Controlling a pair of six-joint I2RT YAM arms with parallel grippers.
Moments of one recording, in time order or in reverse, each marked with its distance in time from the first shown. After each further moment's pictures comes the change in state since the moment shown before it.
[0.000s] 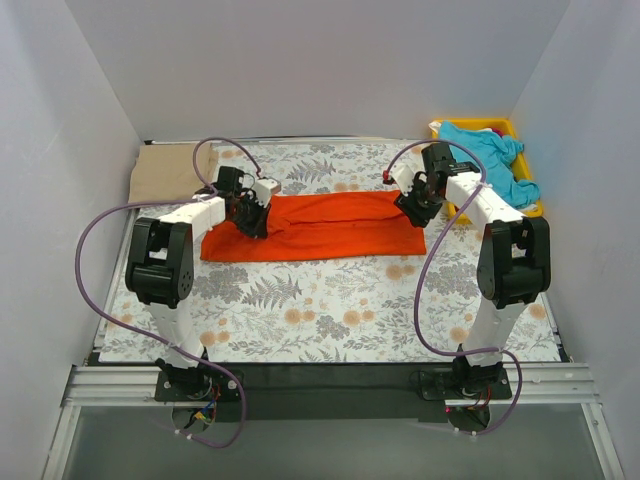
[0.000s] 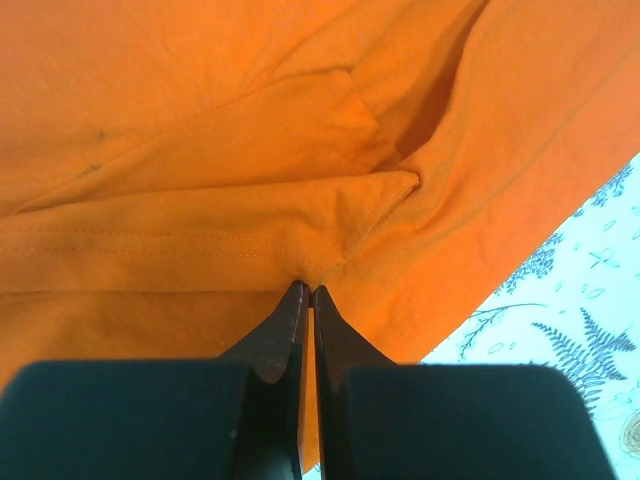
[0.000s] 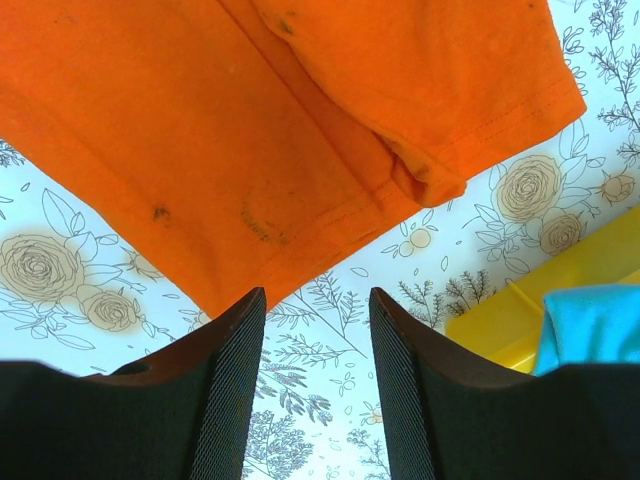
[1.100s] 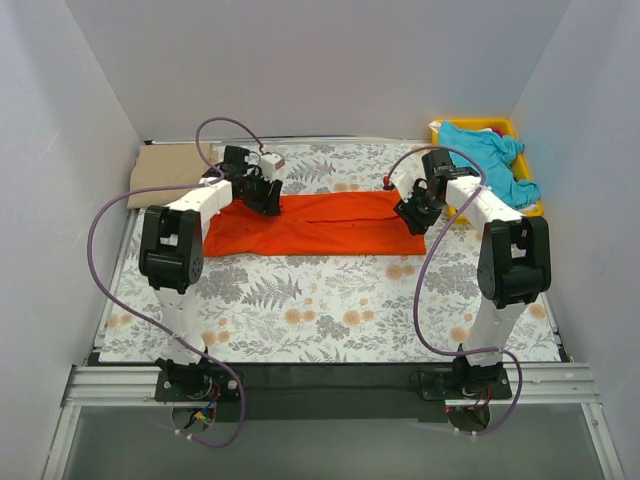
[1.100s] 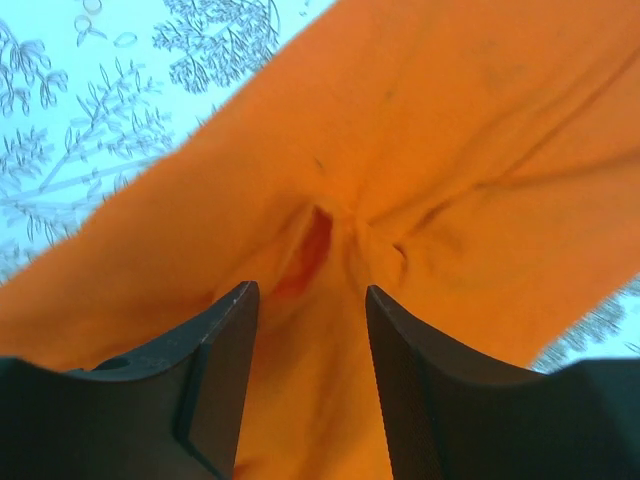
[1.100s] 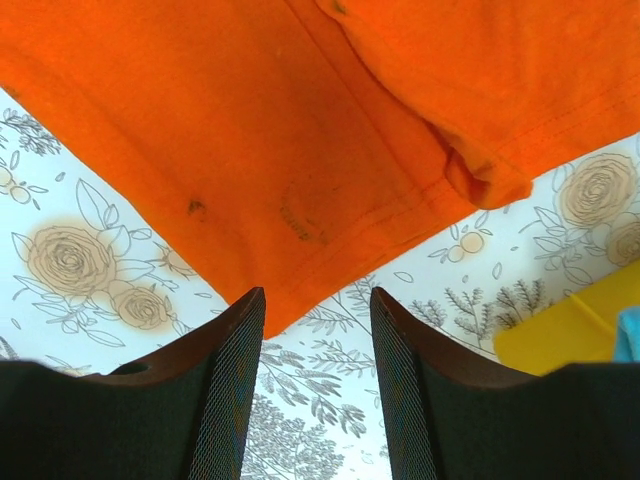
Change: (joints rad) left arm -0.010 0.178 0.281 0.044 0.006 -0.092; right arm -0.007 0.000 -0.048 -0.002 -0.045 0.008
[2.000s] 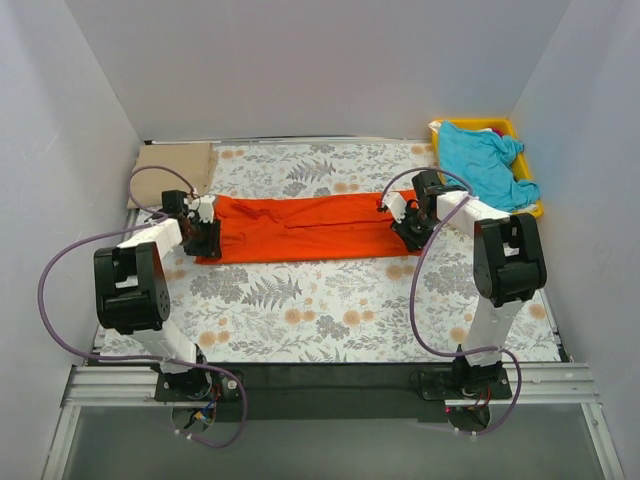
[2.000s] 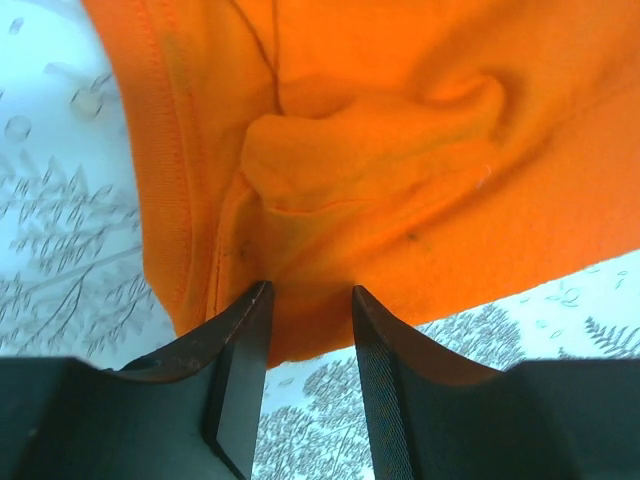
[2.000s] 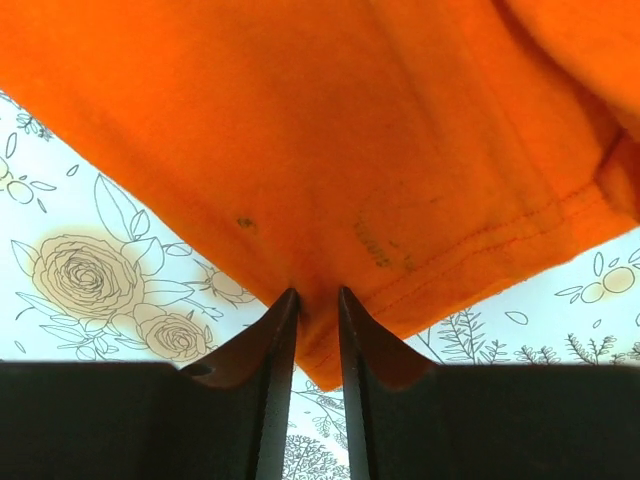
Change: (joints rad) left arm 0.319 -0.381 -0.553 -0.018 -0.171 -0.060; right arm 0.035 0.037 -0.160 0.082 0.018 0.013
